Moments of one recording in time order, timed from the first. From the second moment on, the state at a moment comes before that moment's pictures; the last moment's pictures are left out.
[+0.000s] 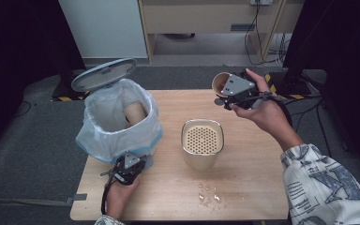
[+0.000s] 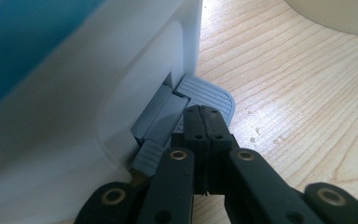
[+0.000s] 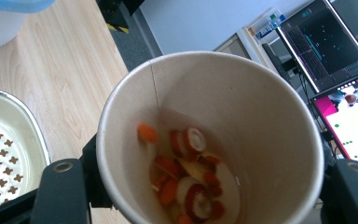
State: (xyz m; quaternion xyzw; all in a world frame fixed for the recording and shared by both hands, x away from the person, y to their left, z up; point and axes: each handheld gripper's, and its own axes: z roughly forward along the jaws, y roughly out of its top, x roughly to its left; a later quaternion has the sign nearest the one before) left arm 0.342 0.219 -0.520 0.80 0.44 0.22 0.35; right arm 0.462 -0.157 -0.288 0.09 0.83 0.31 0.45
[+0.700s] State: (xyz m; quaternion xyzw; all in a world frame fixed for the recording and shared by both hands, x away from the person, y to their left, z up) left arm 0.342 0.219 -0.520 0.80 0.44 0.22 0.35; right arm 0.456 -0.149 -0.291 0.07 0.83 0.30 0.46
